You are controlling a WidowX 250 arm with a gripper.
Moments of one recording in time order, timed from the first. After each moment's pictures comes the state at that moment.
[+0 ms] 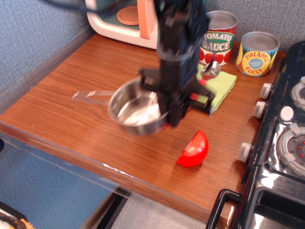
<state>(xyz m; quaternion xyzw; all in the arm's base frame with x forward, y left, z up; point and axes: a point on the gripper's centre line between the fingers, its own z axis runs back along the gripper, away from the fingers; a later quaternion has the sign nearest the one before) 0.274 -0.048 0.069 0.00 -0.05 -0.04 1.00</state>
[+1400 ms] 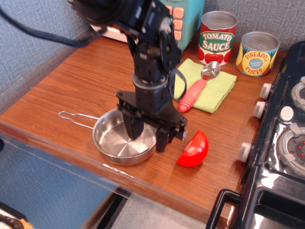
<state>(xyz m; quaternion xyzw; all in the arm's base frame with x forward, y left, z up) 0.256 -0.024 0.052 0.01 -0.05 -0.05 1.00</state>
